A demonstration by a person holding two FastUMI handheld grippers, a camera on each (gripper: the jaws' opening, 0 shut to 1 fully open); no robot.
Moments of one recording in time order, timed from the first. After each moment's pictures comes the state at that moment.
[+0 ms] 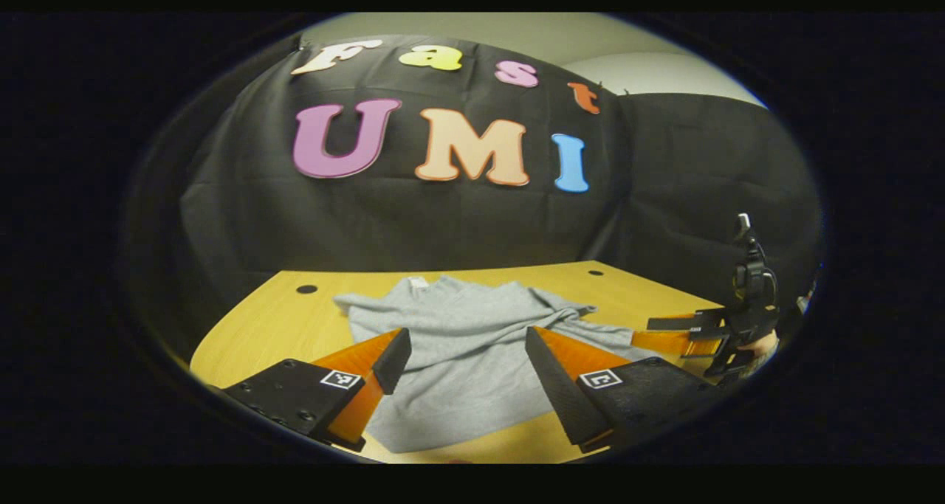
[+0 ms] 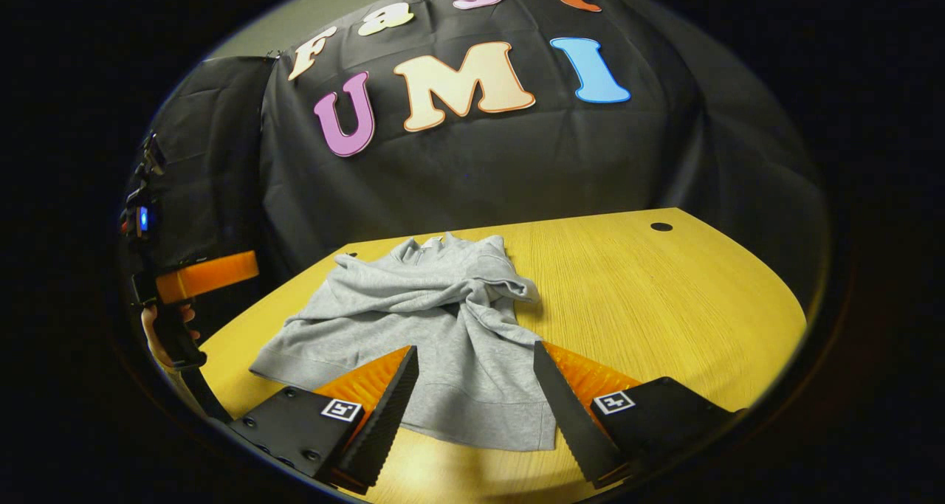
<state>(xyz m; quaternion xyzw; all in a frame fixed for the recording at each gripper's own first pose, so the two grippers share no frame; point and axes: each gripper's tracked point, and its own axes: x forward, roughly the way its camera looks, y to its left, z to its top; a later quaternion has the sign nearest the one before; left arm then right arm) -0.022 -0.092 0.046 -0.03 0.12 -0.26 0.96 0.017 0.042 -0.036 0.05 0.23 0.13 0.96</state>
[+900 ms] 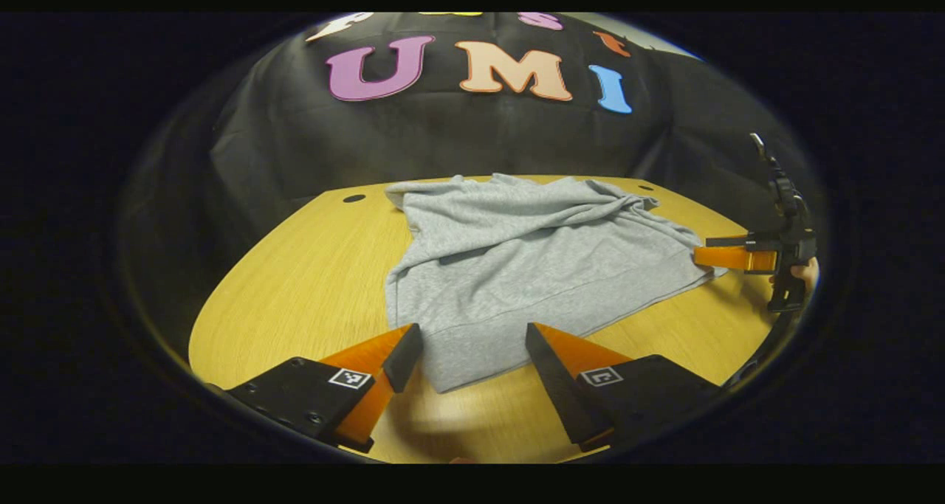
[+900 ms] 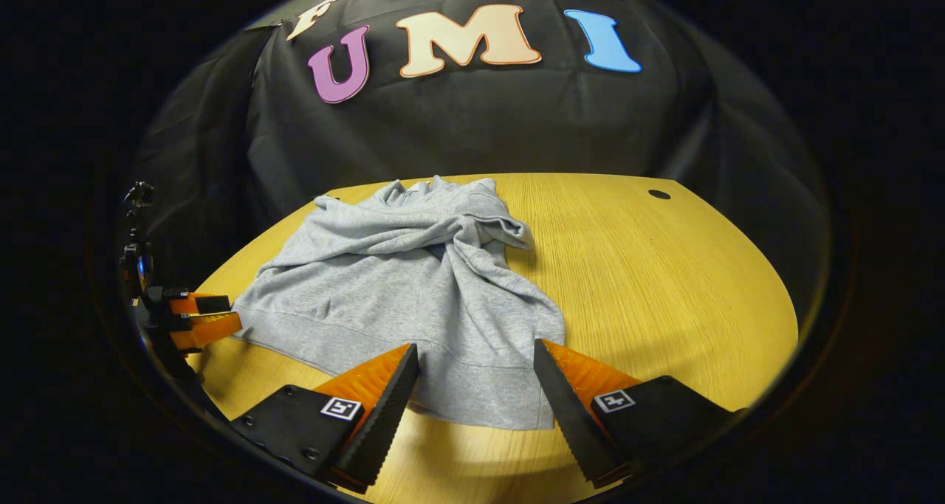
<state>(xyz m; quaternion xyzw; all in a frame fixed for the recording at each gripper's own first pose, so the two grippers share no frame) -0.065 -0.035 -0.082 0.04 0.29 -0.20 0.94 0.015 0.027 -0.089 -0.01 0.31 0.11 0.94</state>
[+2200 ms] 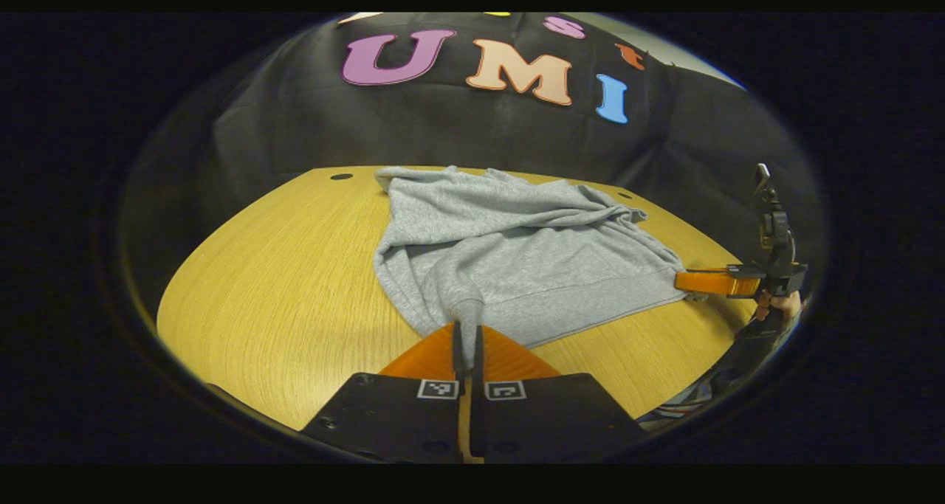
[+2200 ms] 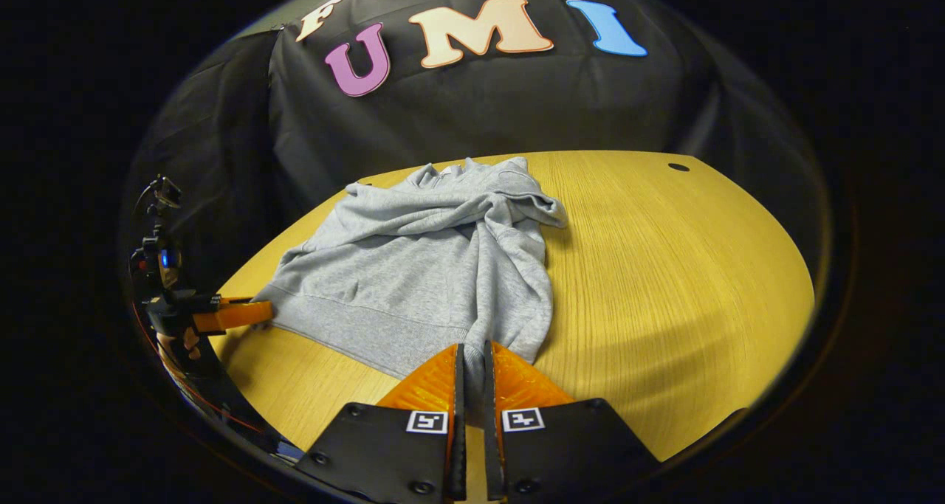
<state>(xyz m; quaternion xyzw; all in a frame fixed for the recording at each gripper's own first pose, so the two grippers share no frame) -0.103 -0.041 -0.083 -0.04 0.30 -0.23 0.92 -0.020 0.055 -0.094 0.04 0.33 0.16 0.93</state>
